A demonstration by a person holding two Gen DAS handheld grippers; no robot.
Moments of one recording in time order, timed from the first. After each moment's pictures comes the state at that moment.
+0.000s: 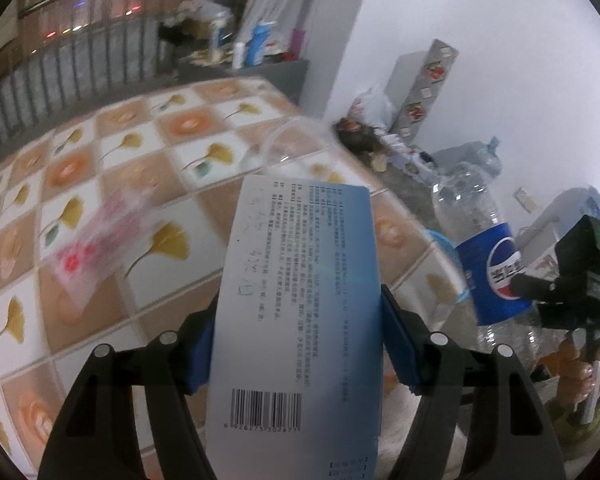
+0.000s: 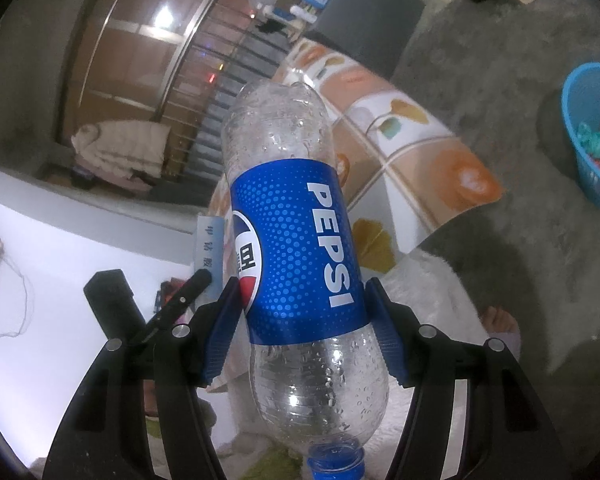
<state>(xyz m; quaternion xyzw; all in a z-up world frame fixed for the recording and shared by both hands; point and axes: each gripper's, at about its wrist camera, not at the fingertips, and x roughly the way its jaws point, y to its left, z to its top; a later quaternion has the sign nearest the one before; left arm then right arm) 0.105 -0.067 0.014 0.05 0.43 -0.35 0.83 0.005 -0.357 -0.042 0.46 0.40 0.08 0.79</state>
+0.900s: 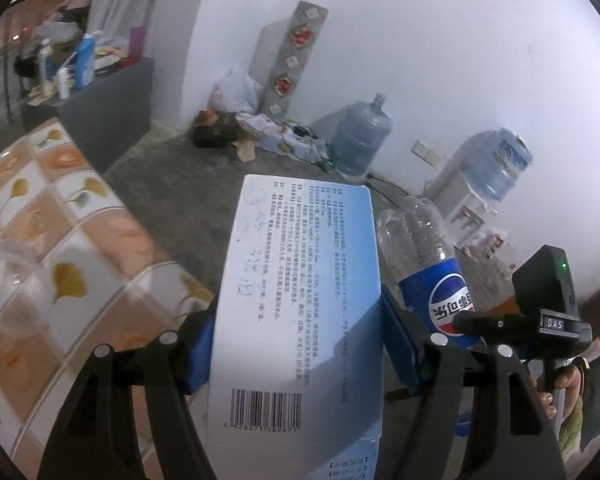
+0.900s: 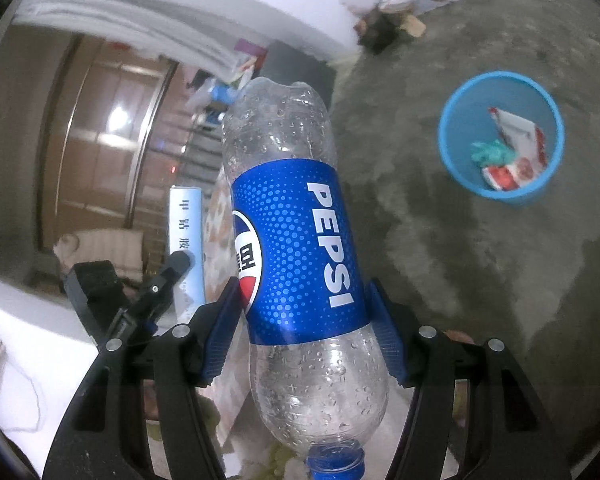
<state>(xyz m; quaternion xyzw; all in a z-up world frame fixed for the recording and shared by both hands) 0.081 -0.294 0.030 0.09 0.42 -0.54 0.73 -0.094 -0.445 -0.050 0.54 0.31 -0.07 0.78</state>
